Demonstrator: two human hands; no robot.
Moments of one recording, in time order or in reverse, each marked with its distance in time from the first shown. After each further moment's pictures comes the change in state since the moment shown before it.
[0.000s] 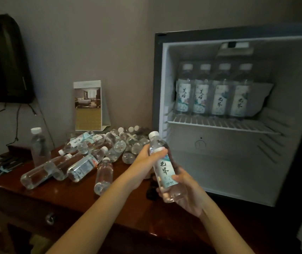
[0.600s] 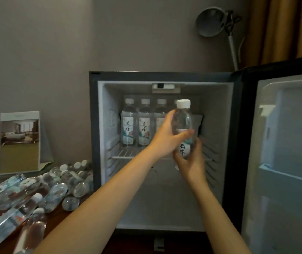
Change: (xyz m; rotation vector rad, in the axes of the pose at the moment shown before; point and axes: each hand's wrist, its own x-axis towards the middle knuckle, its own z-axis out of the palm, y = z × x) left_hand 0.085 0.129 0.174 0.225 -0.273 0.585; right_hand -0.017 -0.154 -0.057 -0.880 0.977 -0.883
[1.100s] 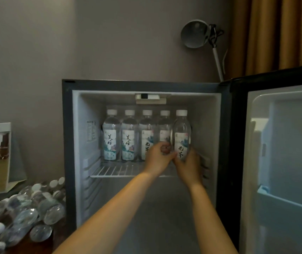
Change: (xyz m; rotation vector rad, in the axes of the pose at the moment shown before) left_hand 0.035 -0.059 0.033 0.051 0.127 -0.201; right_hand 0.061 0.048 -0.005 -0.163 0.022 0.131
